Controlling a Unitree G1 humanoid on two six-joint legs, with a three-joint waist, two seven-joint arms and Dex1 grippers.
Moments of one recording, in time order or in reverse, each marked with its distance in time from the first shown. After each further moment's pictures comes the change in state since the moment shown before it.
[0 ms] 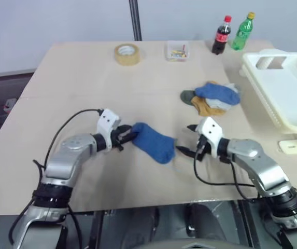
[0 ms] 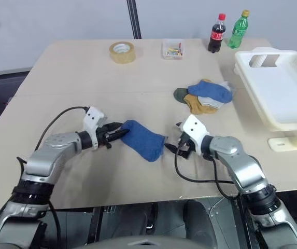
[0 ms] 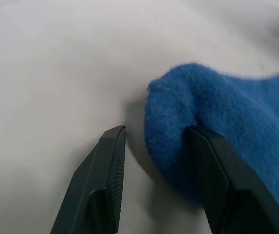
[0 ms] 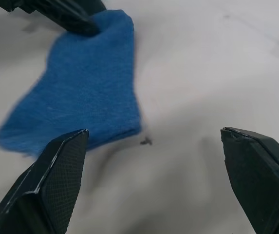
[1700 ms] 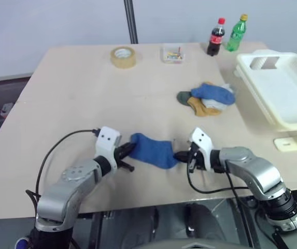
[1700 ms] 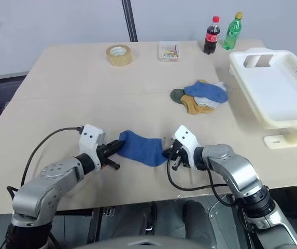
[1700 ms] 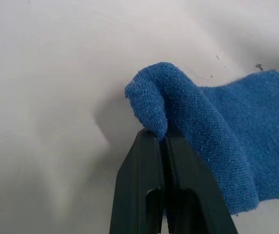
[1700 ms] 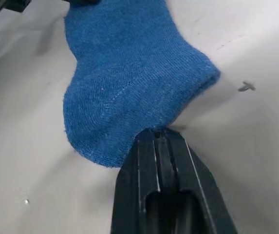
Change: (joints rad) left arm 0.358 -0.138 0.140 -0.594 -0.114 0.384 0.345; right arm 0.011 0.009 0.006 -0.116 0.170 0.371 0.040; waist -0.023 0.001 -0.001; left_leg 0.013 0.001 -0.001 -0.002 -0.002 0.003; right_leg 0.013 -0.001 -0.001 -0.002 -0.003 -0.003
